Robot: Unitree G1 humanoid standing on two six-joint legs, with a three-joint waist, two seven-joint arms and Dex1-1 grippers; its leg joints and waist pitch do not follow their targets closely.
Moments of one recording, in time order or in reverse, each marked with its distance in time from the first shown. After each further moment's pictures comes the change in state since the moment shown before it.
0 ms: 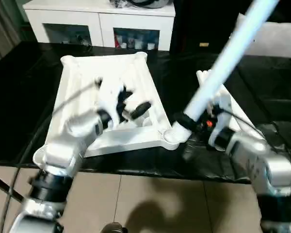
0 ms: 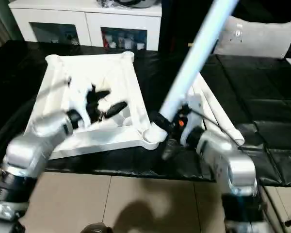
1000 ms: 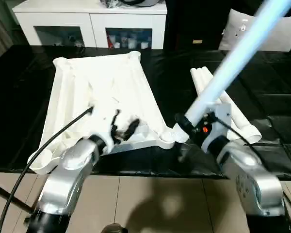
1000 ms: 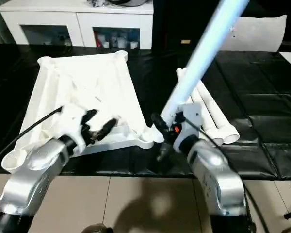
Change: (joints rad) left arm 0.246 -0.048 0.063 -0.221 0.061 -0.032 0.169; right arm 0.136 0.085 0.041 -0.145 -0.064 -0.056 -0.169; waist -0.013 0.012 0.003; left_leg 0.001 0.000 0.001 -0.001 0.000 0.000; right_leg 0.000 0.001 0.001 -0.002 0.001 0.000
